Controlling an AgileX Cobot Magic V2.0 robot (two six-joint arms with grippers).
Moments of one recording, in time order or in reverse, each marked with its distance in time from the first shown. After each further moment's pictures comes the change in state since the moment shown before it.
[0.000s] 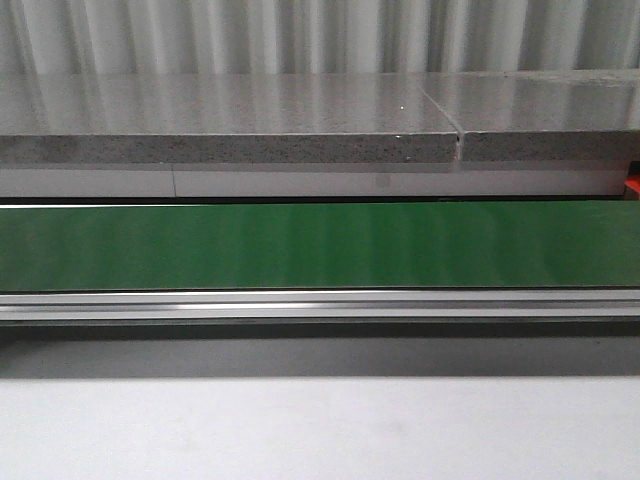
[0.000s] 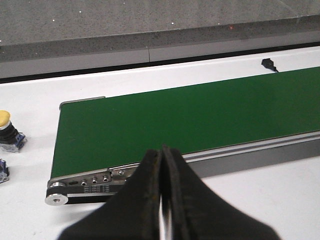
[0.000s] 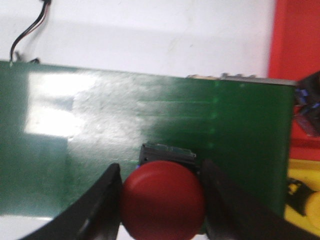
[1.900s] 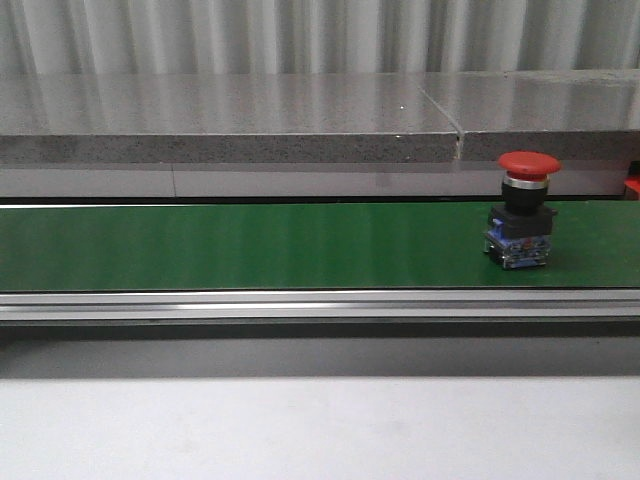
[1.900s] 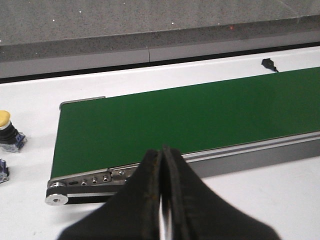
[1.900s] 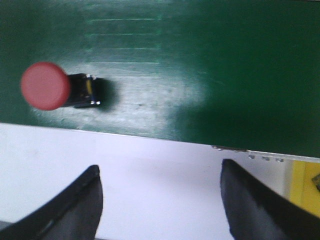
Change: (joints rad) left arm 0.000 0.000 0.000 0.000 0.000 0.000; right arm 0.075 -0.147 0.072 0.092 0.200 0.007
